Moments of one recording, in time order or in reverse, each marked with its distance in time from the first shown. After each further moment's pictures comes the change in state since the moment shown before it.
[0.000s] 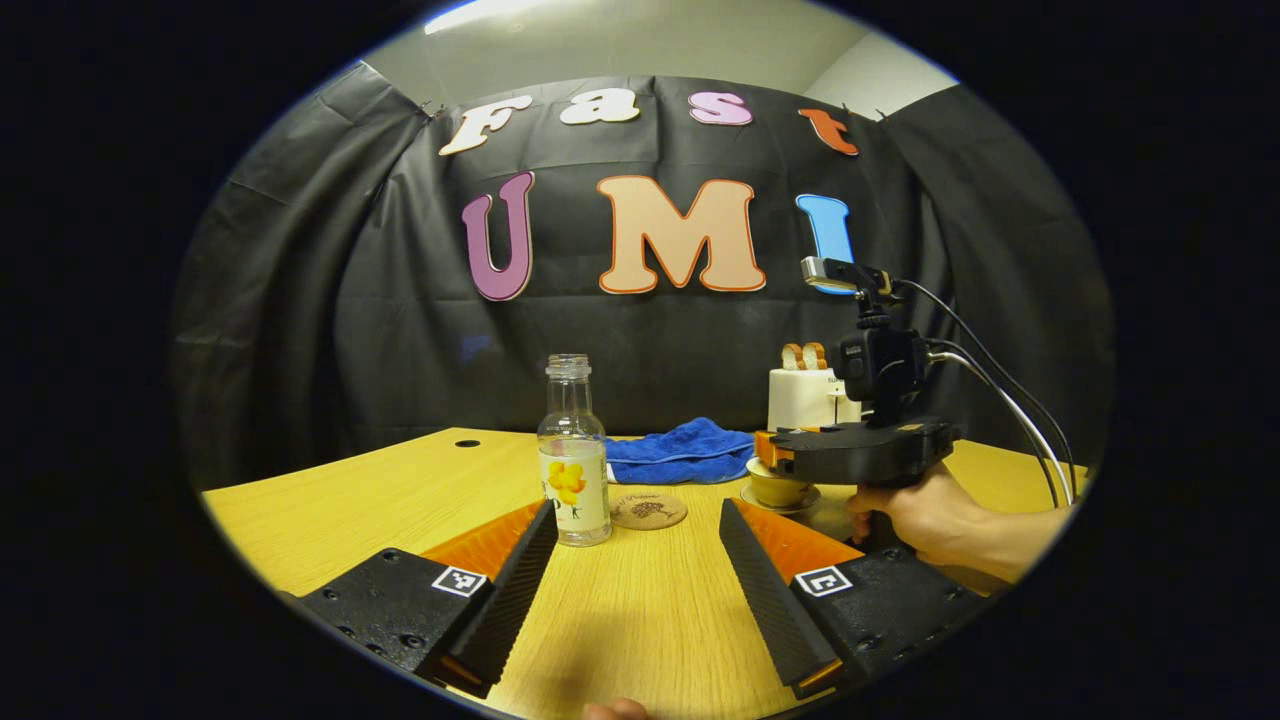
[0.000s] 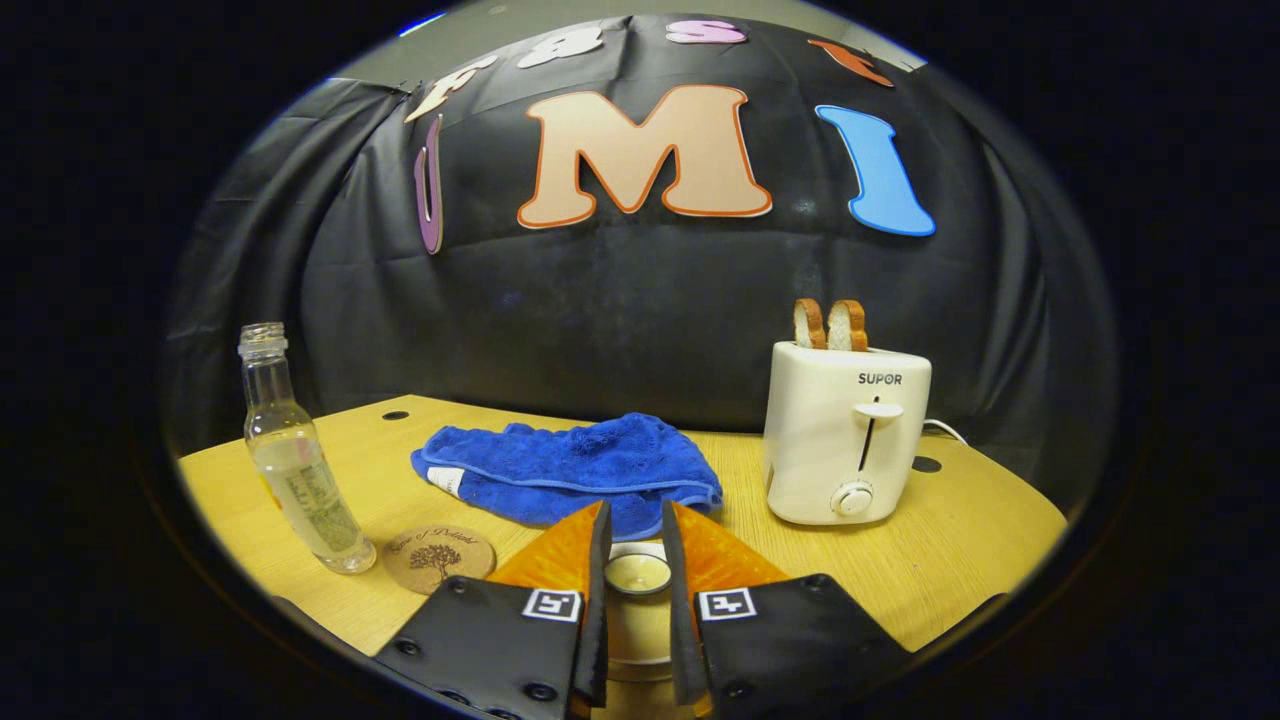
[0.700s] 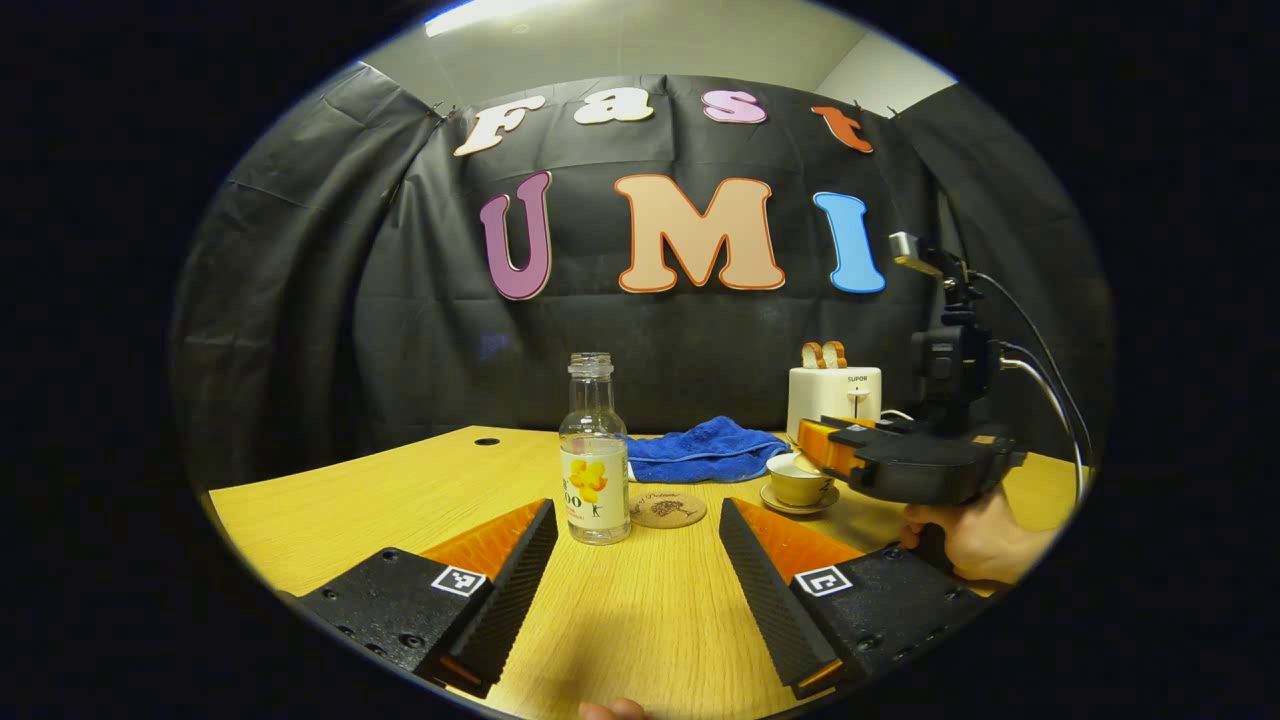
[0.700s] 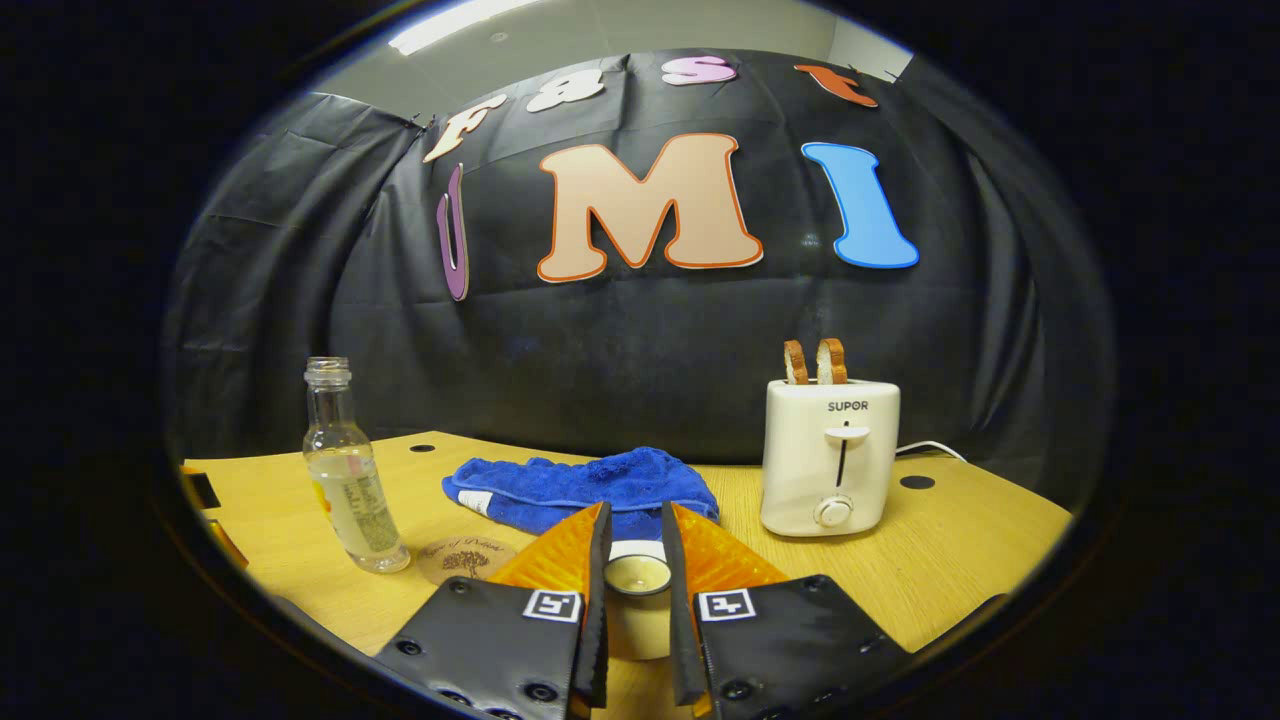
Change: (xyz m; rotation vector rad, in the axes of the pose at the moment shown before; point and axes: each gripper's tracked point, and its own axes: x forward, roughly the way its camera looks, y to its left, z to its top) left arm 0.000 0.013 -0.001 0.002 0.005 0.059; right arm -0.055 -0.011 0.014 0.028 -0.124 0.036
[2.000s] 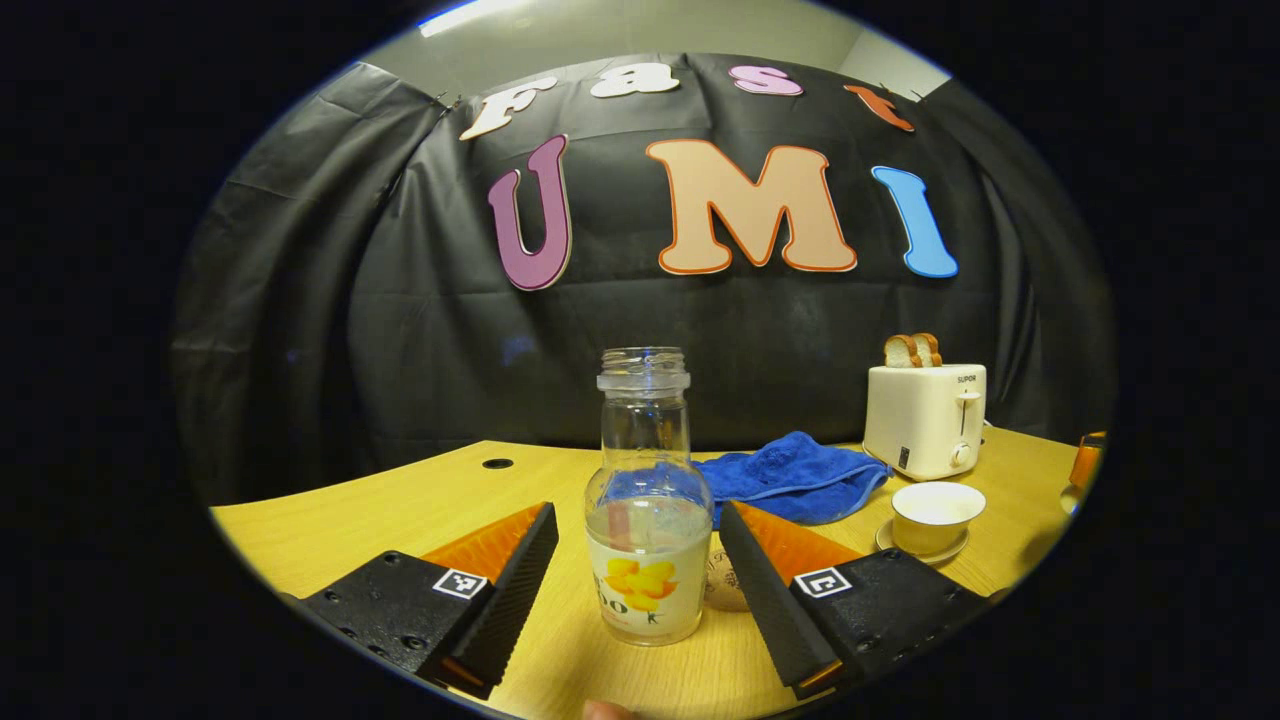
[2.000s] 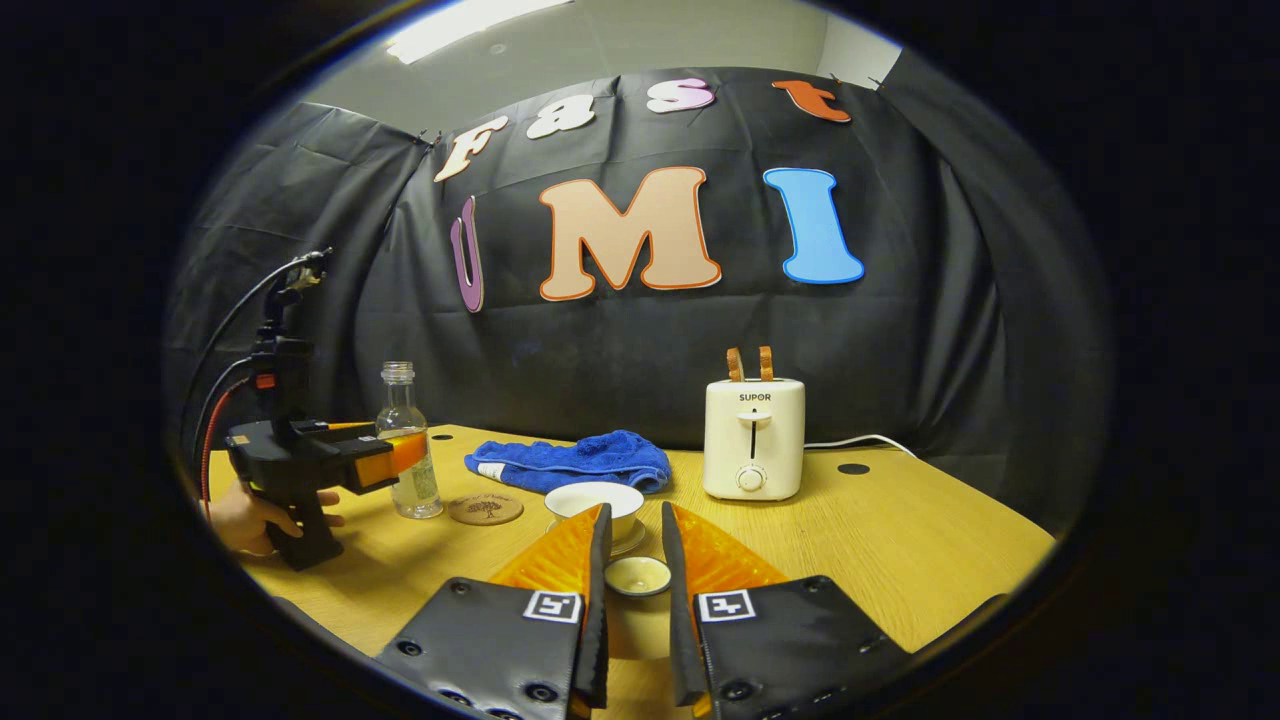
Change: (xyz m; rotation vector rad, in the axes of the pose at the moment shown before) left arm 0.142 0.054 -0.002 0.004 0.002 0.083; right arm -0.110 -0.043 0.007 0.000 -0.002 0.002
